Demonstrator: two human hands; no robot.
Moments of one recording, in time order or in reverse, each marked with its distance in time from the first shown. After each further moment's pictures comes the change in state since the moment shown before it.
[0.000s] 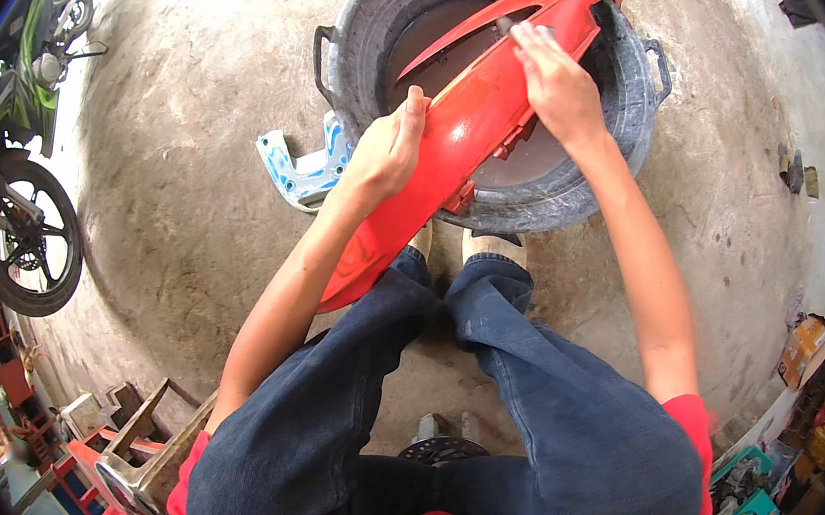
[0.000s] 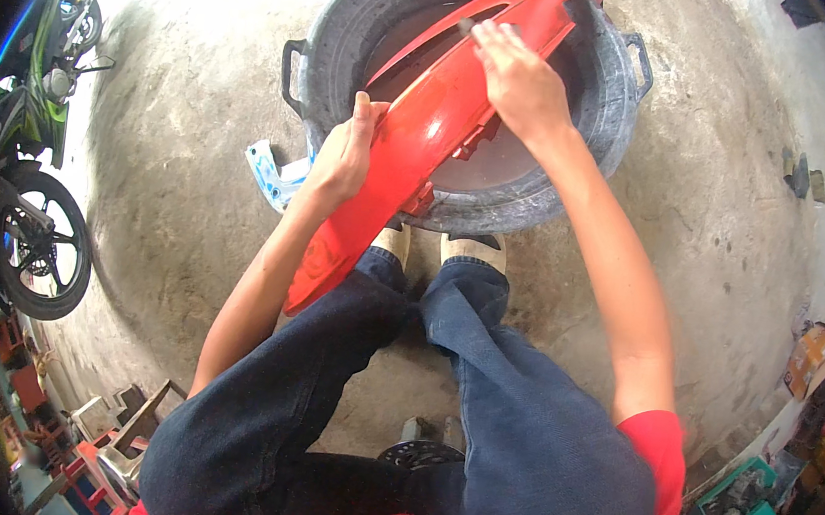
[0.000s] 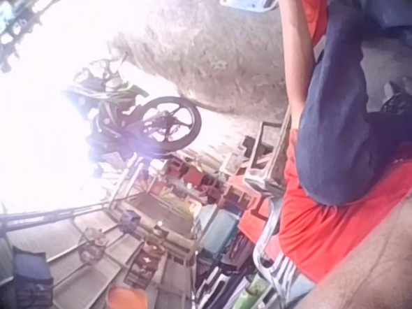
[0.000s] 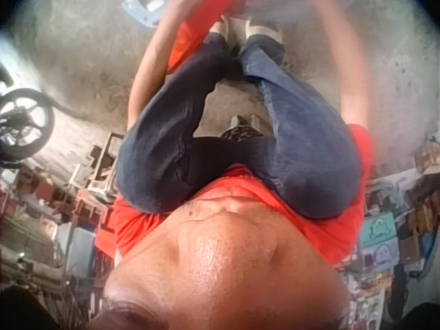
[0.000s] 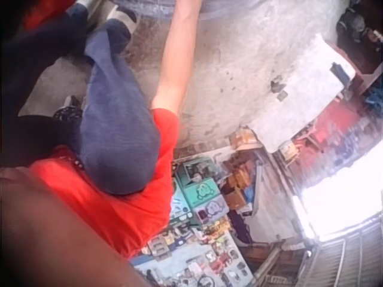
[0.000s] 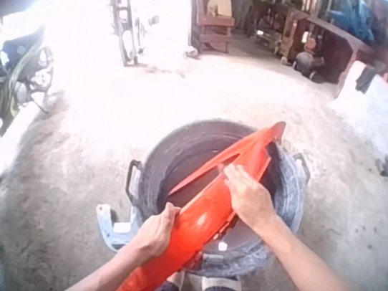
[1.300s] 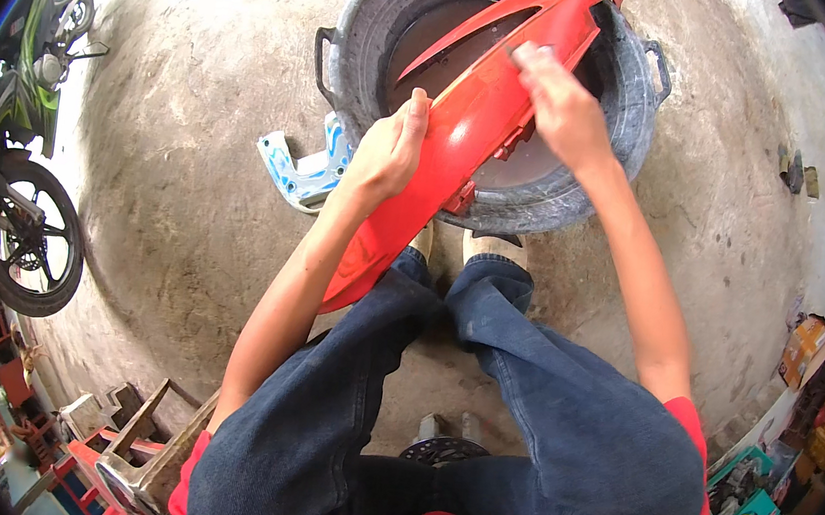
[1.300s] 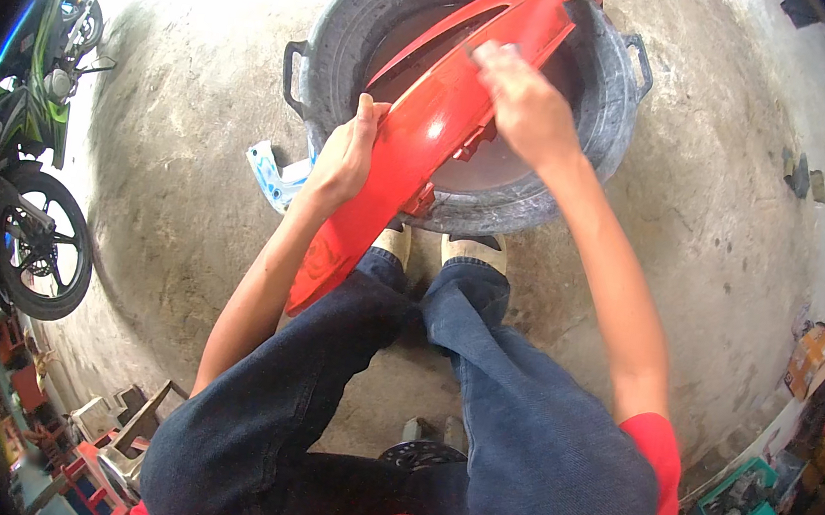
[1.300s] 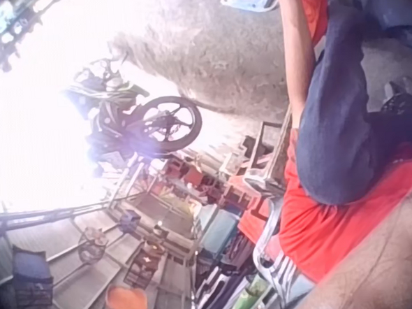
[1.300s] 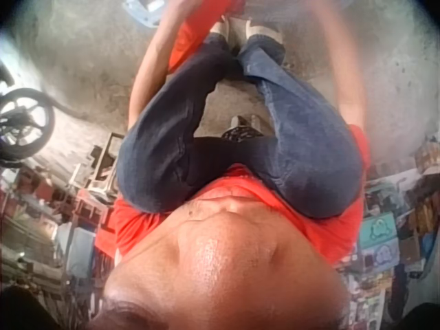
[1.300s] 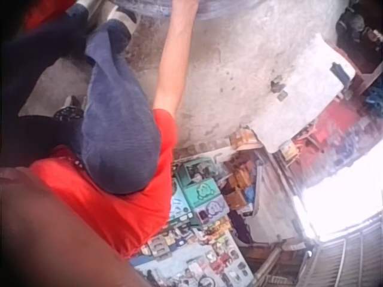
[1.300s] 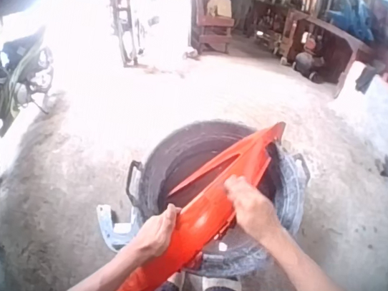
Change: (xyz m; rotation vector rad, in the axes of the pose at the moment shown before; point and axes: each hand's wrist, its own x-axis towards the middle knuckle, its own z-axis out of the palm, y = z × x) left_hand -0.002 -0.001 0.001 -0.006 0.022 0.030; right_hand -0.028 -0.006 -0.013 0.152 -0.039 0.041
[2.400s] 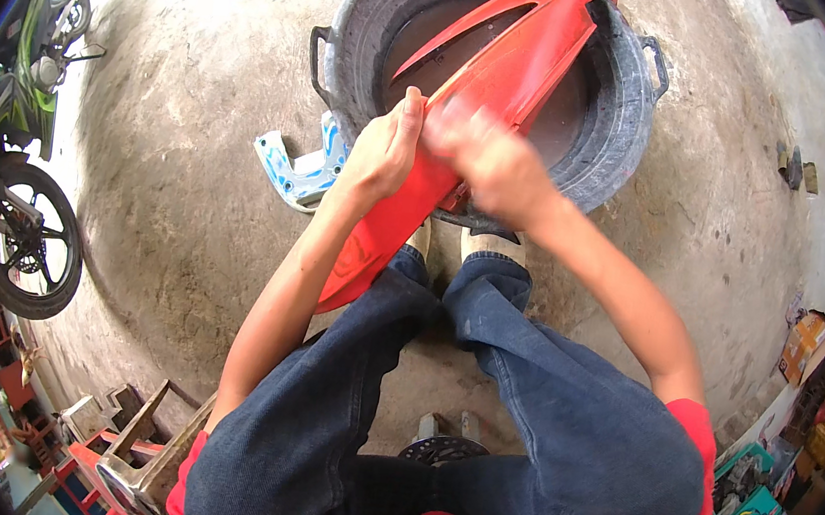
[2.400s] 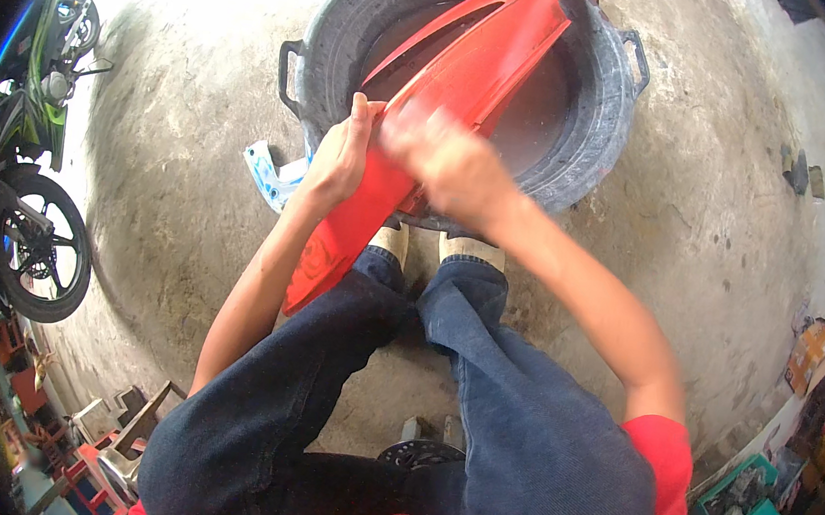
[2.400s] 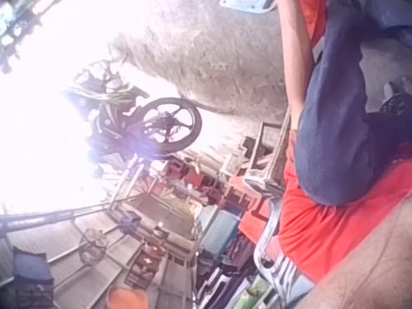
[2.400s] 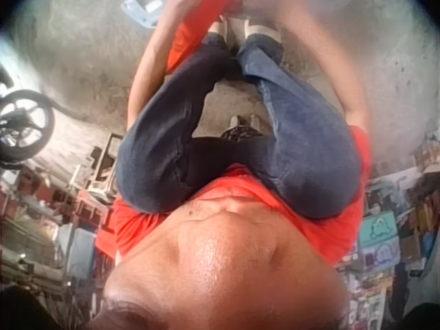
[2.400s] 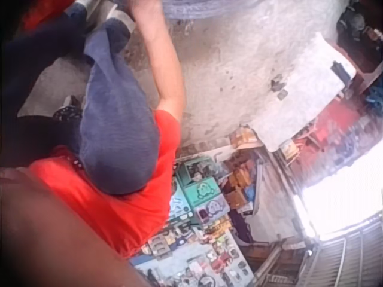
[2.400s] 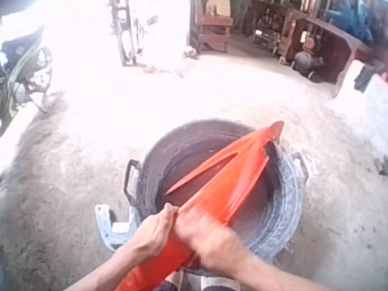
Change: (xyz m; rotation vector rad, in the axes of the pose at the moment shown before) left_hand -0.005 -0.006 -0.006 0.025 -0.046 -0.046; right_hand -0.026 -0.080 0.026 0.037 -0.072 -0.380
